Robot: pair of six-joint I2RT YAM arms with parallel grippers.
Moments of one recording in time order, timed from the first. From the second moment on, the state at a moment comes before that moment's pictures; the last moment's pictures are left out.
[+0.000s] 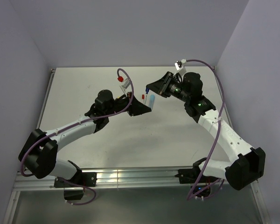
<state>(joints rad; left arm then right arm) -0.68 1.42 0.87 0.56 0.66 -0.83 0.41 1.19 1.07 -0.03 -0.40 0.85</state>
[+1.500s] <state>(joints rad) -0.67 1.42 0.87 0.56 0.65 -0.83 0.43 1.20 1.07 -0.05 -0.37 0.83</state>
